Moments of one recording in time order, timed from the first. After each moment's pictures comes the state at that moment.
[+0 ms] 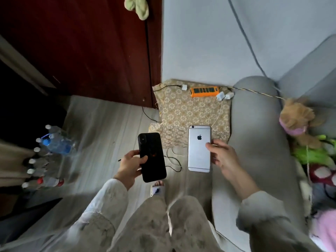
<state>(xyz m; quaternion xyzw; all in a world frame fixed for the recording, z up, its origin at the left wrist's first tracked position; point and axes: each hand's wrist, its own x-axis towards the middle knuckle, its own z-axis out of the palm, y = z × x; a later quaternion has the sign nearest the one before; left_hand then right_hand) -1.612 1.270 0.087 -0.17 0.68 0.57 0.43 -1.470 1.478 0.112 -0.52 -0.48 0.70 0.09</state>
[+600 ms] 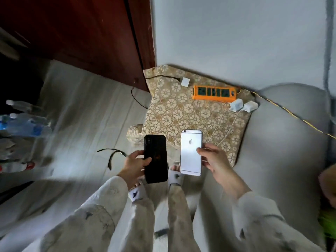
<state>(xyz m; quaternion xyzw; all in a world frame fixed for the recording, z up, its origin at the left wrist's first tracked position) -1.696 1.486 -0.059 -0.28 0.68 0.50 0.47 -1.600 1.688 -0.046 -0.54 -0.51 0.66 -0.09</state>
